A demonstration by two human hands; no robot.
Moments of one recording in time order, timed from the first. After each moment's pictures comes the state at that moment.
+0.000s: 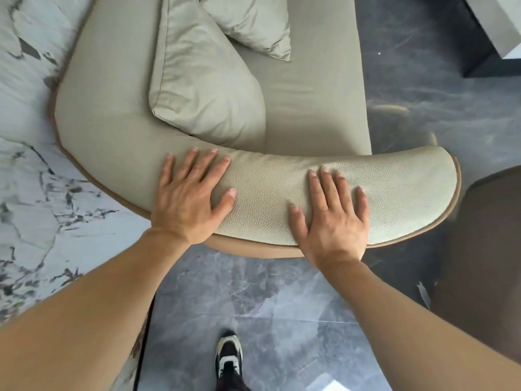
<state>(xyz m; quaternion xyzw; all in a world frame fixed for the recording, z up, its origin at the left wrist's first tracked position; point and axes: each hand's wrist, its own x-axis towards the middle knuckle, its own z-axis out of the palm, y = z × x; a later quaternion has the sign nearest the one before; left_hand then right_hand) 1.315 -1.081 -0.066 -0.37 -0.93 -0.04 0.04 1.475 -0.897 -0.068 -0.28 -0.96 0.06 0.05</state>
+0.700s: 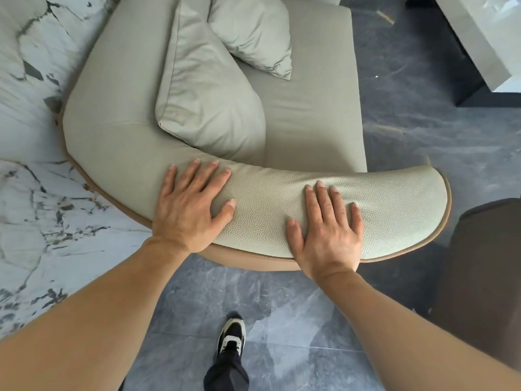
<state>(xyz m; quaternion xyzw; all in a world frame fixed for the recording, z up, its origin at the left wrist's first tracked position) 1.295 -1.057 -0.061 -0.34 -0.94 -0.04 0.01 1.449 -0.872 -0.066 -0.27 -0.96 0.04 0.05</state>
